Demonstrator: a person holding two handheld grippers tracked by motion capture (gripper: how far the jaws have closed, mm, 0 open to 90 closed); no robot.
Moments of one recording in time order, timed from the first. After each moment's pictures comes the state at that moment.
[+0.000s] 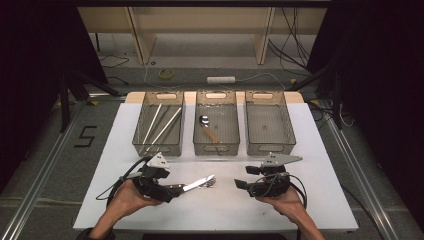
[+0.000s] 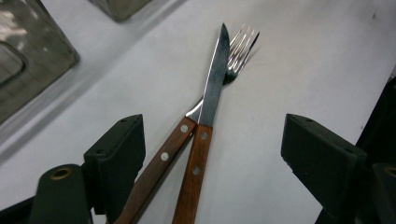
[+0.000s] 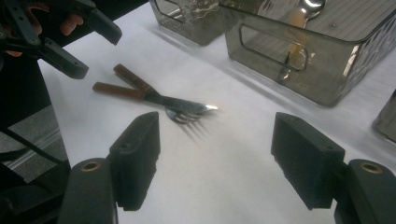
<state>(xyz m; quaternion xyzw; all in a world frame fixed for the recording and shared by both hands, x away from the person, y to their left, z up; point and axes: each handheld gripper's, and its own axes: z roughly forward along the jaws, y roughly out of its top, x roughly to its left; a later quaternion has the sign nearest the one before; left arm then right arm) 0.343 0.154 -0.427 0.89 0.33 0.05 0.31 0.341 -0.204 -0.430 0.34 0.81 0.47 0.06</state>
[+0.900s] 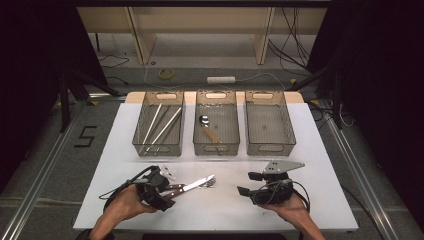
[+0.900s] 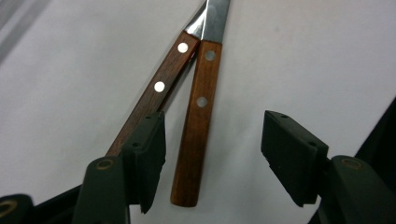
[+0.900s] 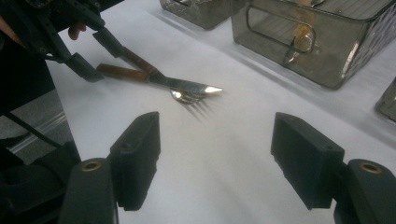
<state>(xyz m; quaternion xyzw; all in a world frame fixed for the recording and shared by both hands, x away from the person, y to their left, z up) 0.340 0.150 -0.452 0.93 0.31 0.04 0.18 0.326 -0.208 -0.433 0.33 0.83 0.45 0.06</state>
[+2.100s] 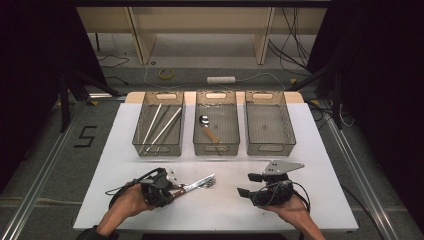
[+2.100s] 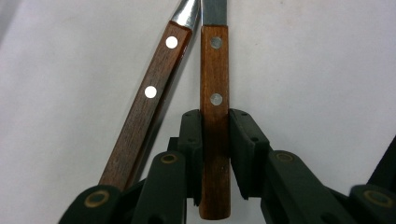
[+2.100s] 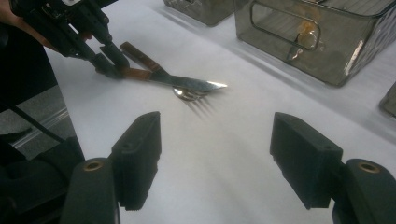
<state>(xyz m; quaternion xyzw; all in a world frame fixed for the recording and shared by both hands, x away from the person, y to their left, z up) 0.344 0.143 -0.464 0.96 0.24 0.05 0.16 0.324 -0.208 -0.433 0.33 0.83 0.45 0.06</state>
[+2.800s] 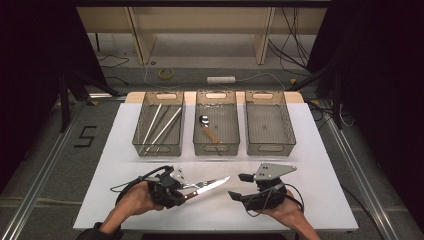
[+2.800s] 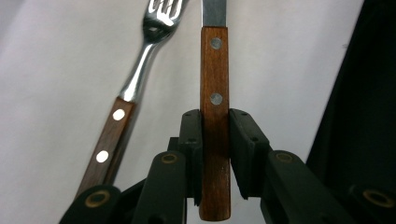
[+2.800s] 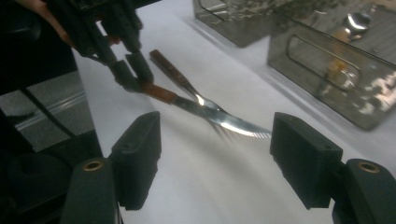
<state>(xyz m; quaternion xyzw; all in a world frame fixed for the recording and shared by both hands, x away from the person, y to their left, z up) 0.340 0.115 -0.440 0.96 0.20 -0.01 0.22 0.312 -0.181 -0.419 0.26 0.85 0.46 0.08</state>
